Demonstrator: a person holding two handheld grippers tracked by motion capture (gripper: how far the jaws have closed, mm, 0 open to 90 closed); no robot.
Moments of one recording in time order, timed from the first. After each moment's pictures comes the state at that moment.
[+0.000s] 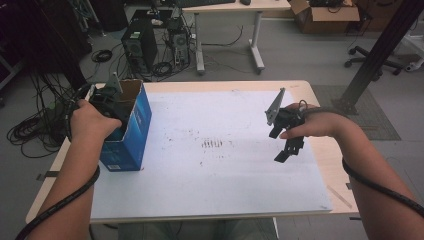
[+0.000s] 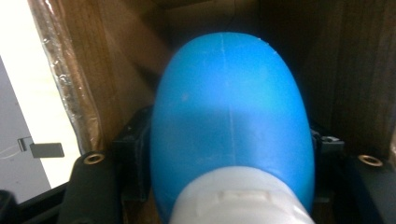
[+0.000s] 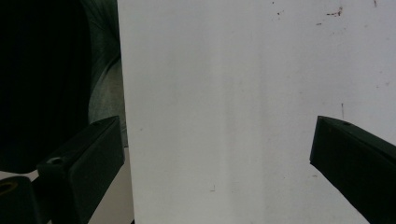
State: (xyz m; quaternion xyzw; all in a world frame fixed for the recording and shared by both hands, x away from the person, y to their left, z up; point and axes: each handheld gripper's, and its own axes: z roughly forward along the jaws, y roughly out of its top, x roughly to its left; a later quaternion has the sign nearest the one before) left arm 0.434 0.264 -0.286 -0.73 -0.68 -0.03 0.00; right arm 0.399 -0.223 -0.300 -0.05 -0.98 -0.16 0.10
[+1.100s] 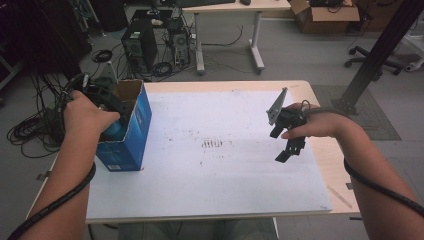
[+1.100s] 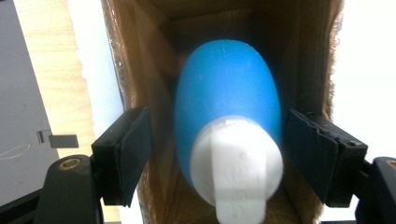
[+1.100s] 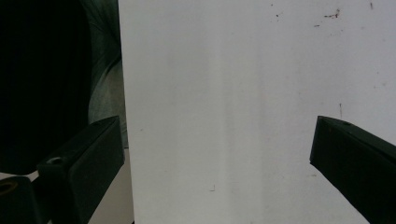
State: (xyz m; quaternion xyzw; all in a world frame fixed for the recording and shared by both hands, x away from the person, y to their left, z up) left arm 0.426 0.261 -0.248 -0.72 -0.69 -0.05 -0.01; right arm 0.398 -0.226 -0.298 -0.05 -0.98 -0.16 0.10
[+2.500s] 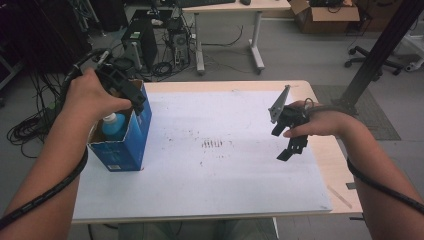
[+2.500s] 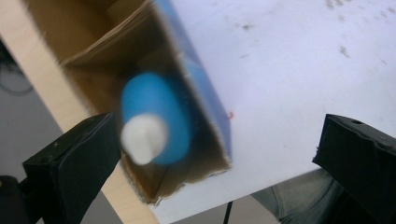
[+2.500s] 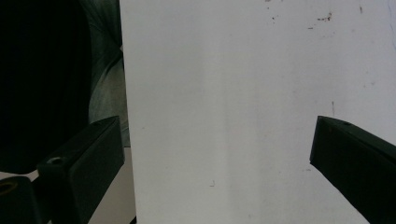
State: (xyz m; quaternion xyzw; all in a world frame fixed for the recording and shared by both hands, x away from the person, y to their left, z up) left arm 0.409 0.189 -0.178 -0.86 -0.51 -0.06 -0.01; right arm 0.395 -0.229 -0.287 -0.05 -0.98 -0.17 0.09
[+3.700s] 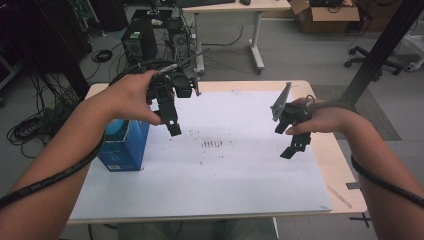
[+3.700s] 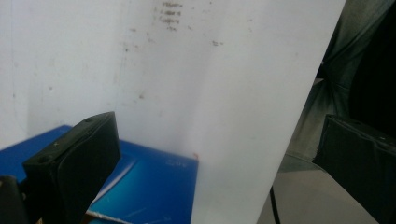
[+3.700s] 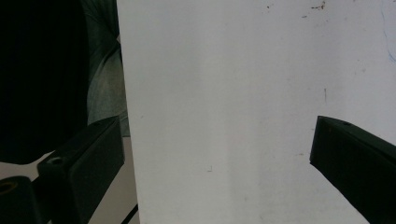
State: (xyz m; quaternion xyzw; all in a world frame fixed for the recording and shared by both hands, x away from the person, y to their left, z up) left arm 0.380 0.084 -0.185 -0.99 -0.13 -0.03 -0.02; right arm 0.397 -0.232 -0.278 -0.05 -0.98 -0.14 0.08
